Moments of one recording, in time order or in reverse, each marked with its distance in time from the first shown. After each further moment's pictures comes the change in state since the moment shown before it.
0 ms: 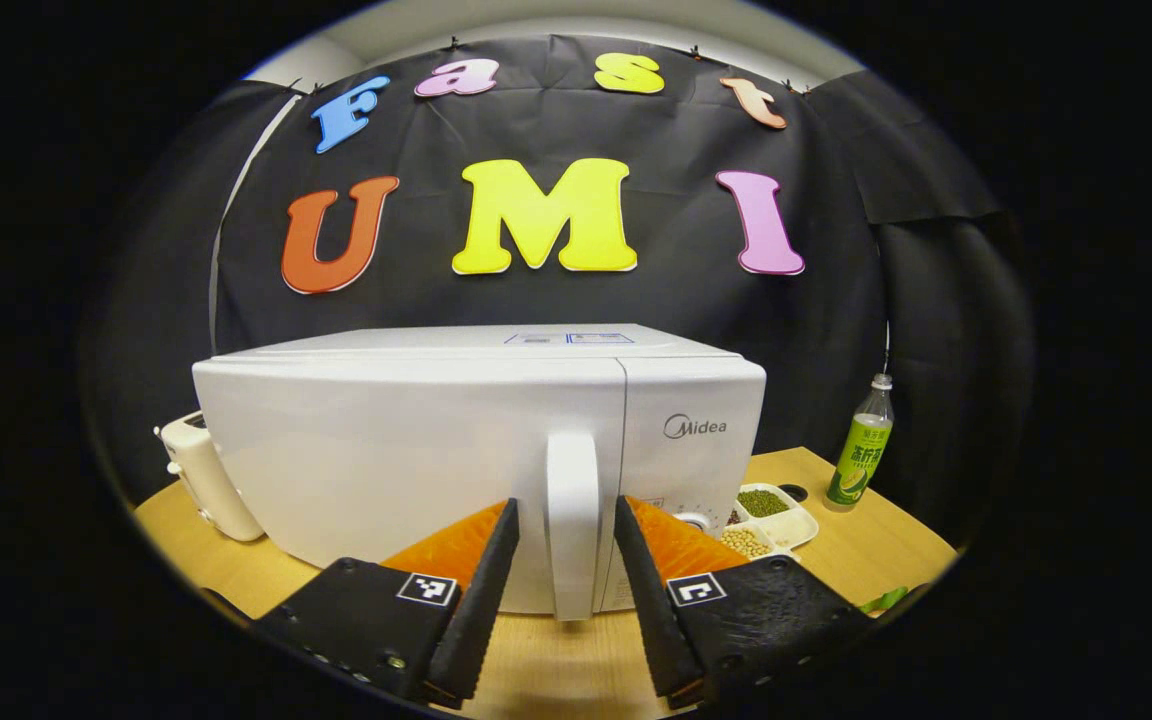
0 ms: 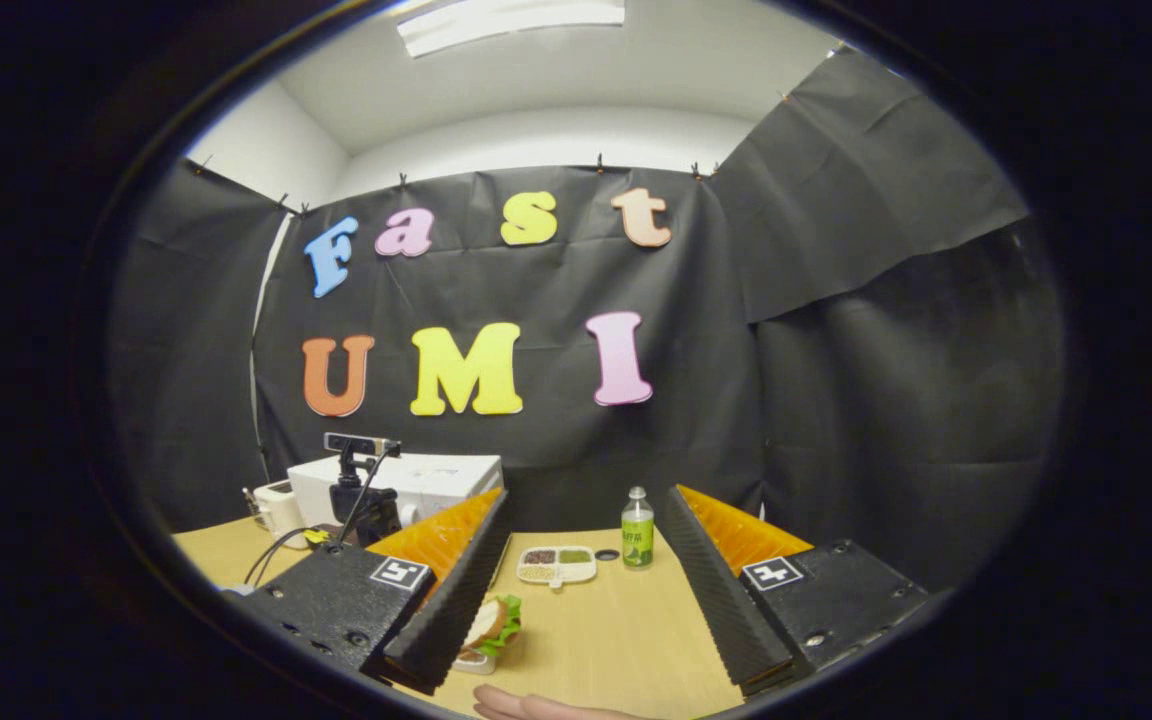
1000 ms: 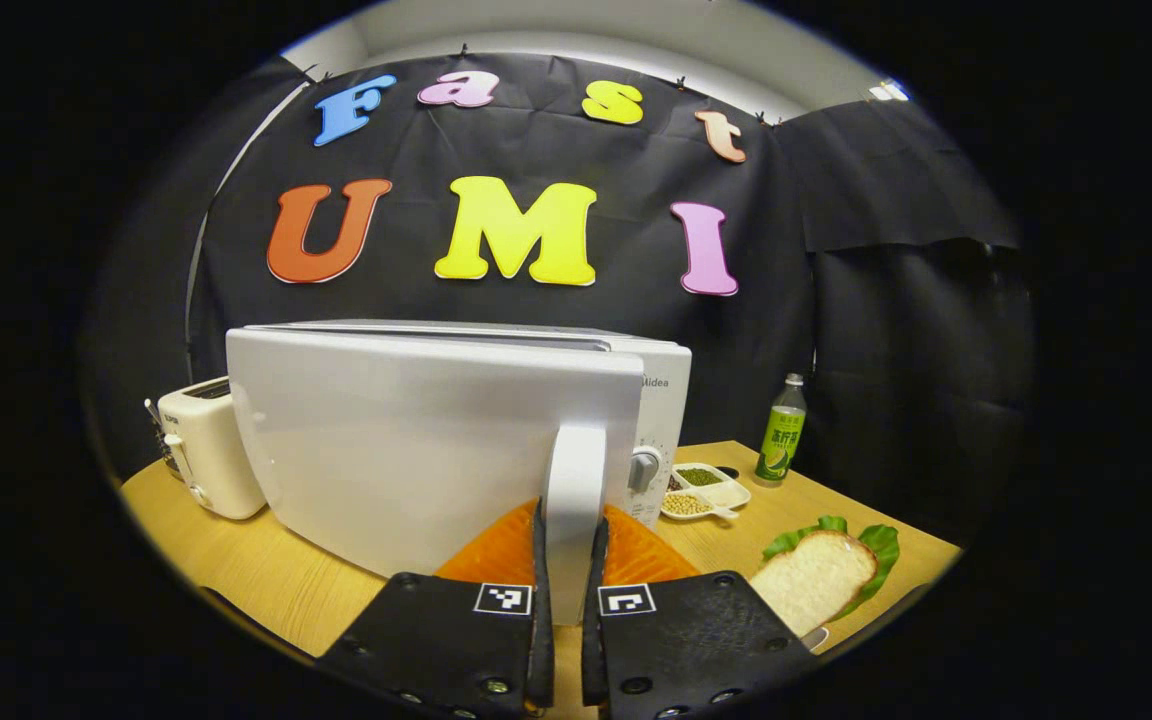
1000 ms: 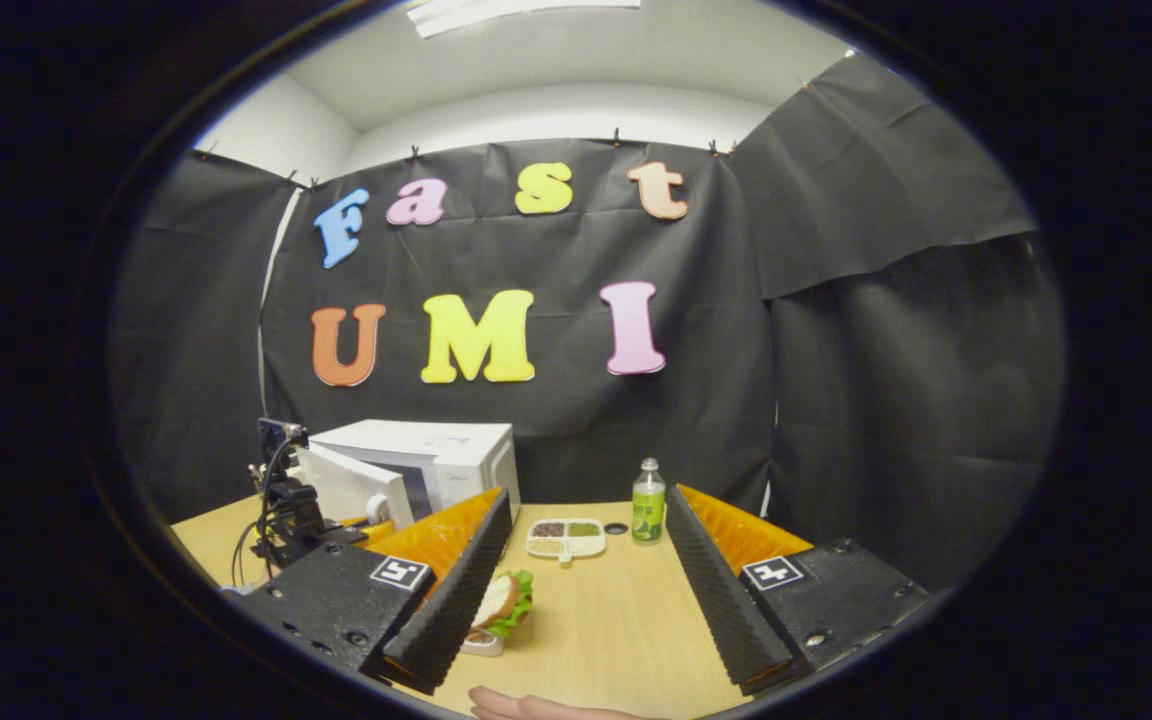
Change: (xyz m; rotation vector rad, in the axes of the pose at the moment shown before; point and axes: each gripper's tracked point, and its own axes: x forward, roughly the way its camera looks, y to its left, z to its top) left arm -0.107 0.023 -0.019 0.003 -0.060 -0.226; right arm -0.010 0.029 -0.017 -0.029 0.085 0.033
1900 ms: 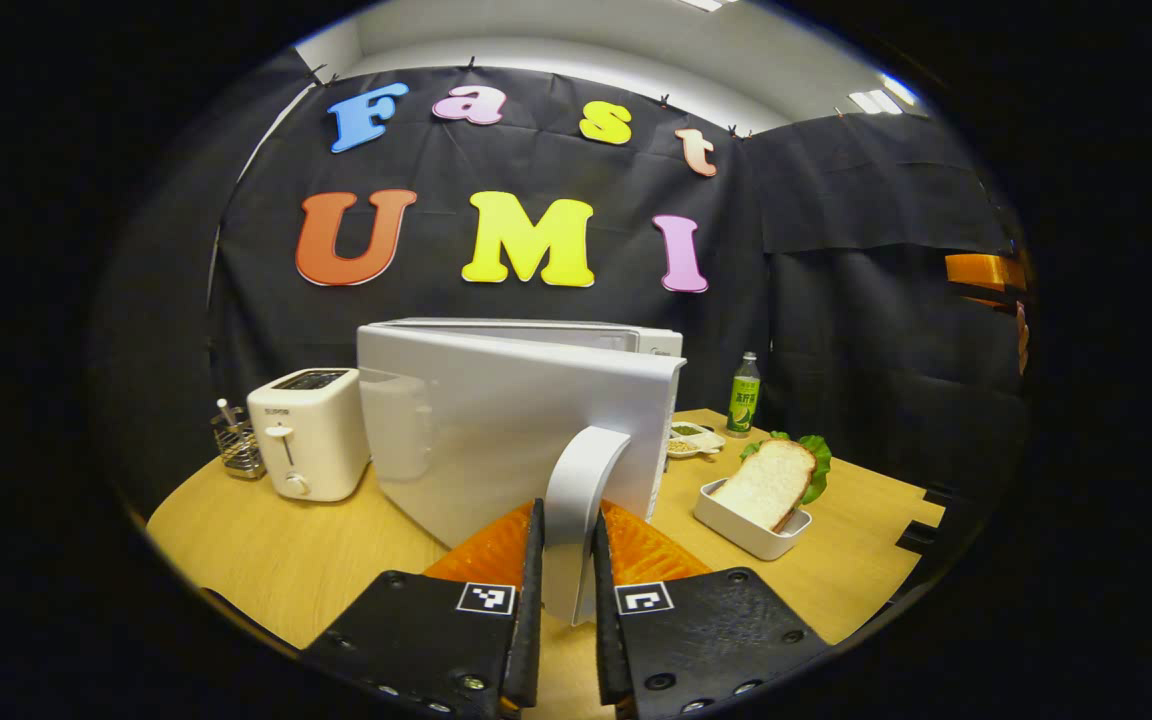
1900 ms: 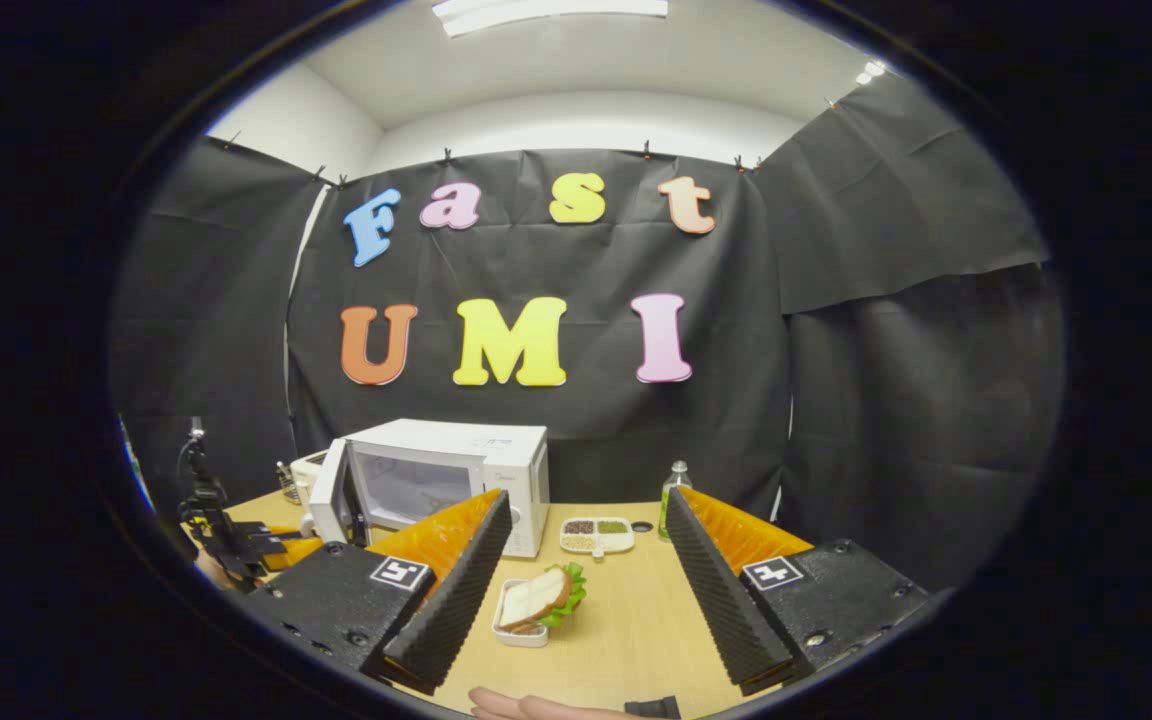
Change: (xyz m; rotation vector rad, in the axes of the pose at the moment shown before) left arm -0.166 0.101 -0.024 0.006 0.057 -0.062; right arm -0.038 0.060 0.007 -0.040 -0.005 0.022
